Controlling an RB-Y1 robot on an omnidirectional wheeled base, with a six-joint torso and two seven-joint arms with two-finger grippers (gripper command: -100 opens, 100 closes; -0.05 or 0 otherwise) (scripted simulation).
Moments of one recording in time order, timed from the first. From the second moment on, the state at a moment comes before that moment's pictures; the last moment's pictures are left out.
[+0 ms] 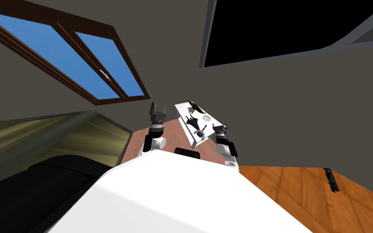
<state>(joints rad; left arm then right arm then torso) 0.47 0.02 -0.07 -2.32 0.11 -0.39 0.09 0.25 -0.19 0.03 -1.82 -0.83 -0.15 -0.11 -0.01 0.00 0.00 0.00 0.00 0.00</state>
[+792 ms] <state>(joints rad) 0.47 0.02 -0.07 -2.32 0.11 -0.39 0.09 0.16 -0.20 0.05 -1.62 -1.08 -0.02 -0.18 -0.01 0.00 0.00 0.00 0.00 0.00</state>
